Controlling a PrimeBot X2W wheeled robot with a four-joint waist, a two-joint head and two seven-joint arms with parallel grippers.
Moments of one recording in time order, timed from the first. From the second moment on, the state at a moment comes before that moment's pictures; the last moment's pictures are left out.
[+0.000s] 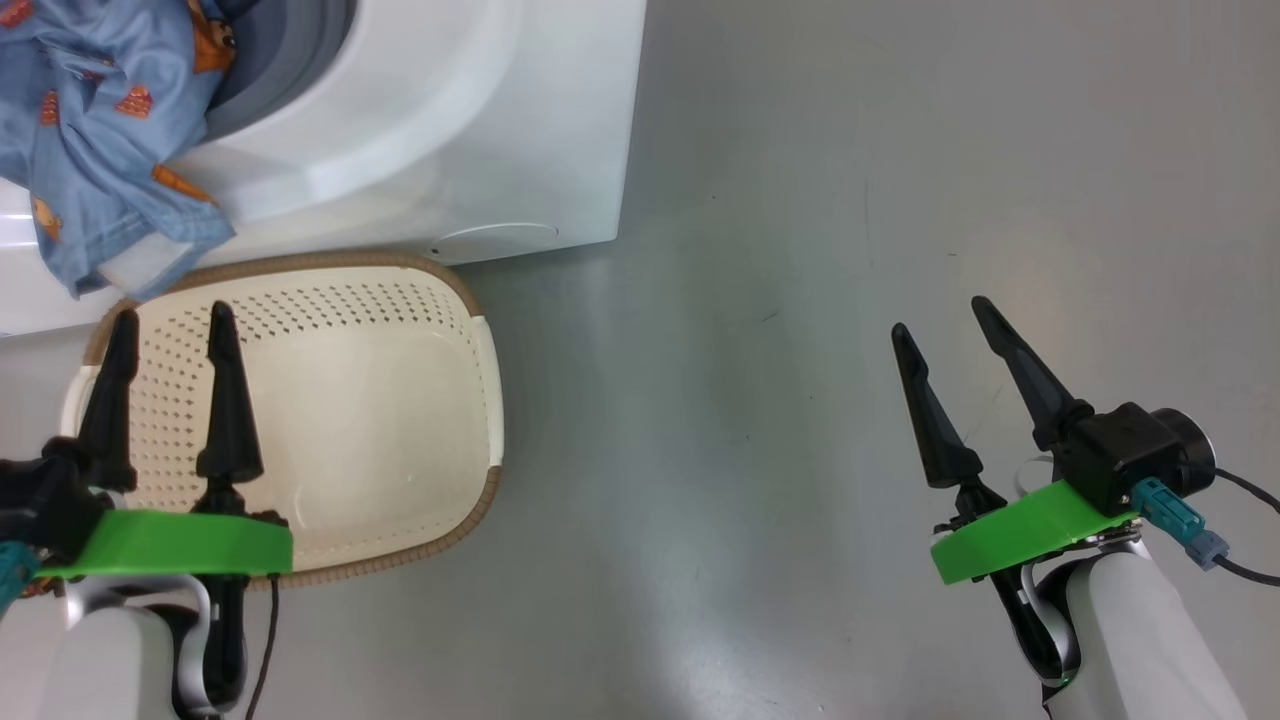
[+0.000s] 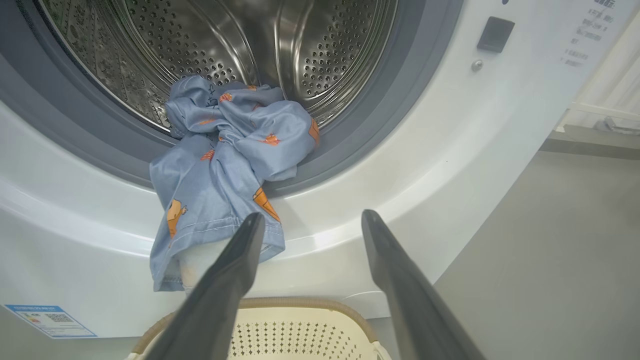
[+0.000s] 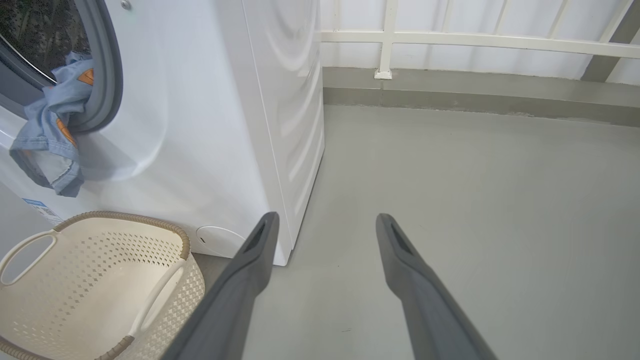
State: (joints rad) left arm -0.30 0.14 0.01 0.11 -0.31 -0.01 -0.26; right arm -0.31 -0.10 0.08 0.16 0.11 0.13 -0.25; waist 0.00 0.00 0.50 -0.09
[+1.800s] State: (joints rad) left arm -0.67 0.23 0.14 0.50 -0.27 -0.03 -0.09; right arm -0.33 -0.08 0.11 0.15 0.11 0.13 -0.25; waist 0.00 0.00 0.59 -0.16
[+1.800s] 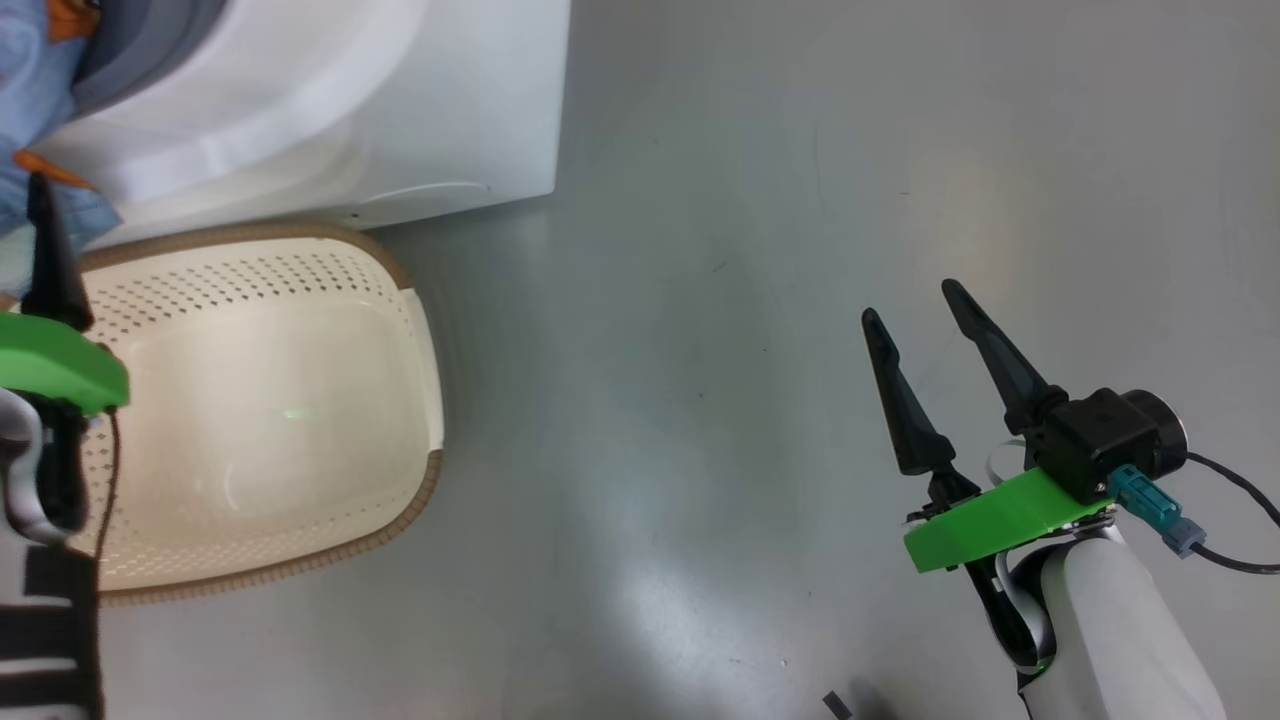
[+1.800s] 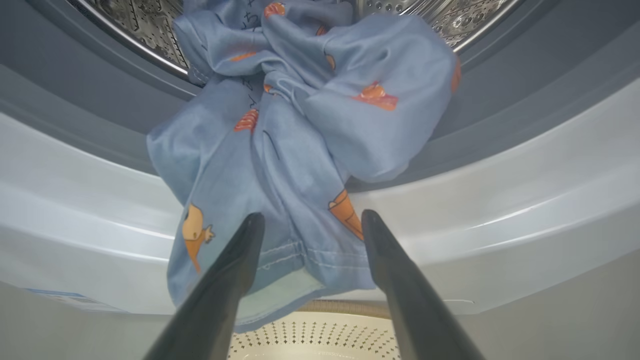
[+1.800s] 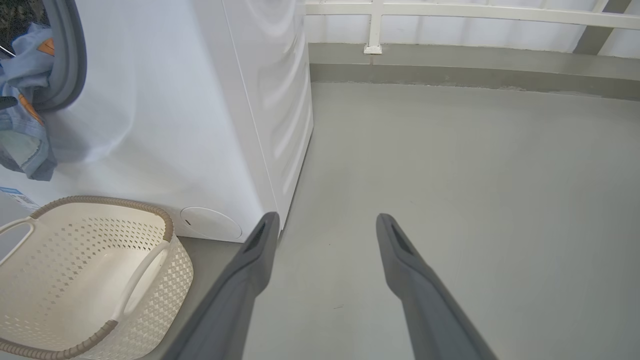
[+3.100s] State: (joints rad) left arm -0.95 0.30 0.11 0.98 -0.28 -0.07 -0.24; right arm -0.35 -0.07 0.13 0.15 0.12 0.13 -0.25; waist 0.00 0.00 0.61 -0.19
